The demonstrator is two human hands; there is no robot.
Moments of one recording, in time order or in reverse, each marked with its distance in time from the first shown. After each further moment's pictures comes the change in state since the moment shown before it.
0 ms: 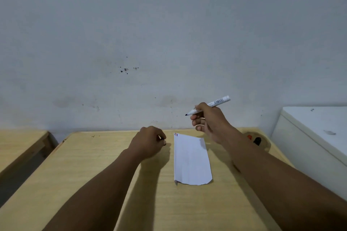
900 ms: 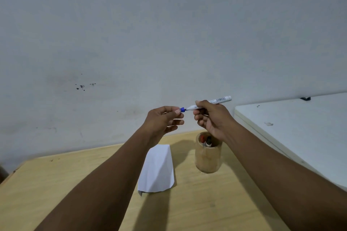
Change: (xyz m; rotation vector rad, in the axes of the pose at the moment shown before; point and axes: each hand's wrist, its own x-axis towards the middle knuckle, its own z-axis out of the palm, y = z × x) left_hand 0.013 0.173 0.001 -1.156 -0.227 -0.001; right_hand -0.049 -0.050 -0.110 0.184 0.094 -0.124
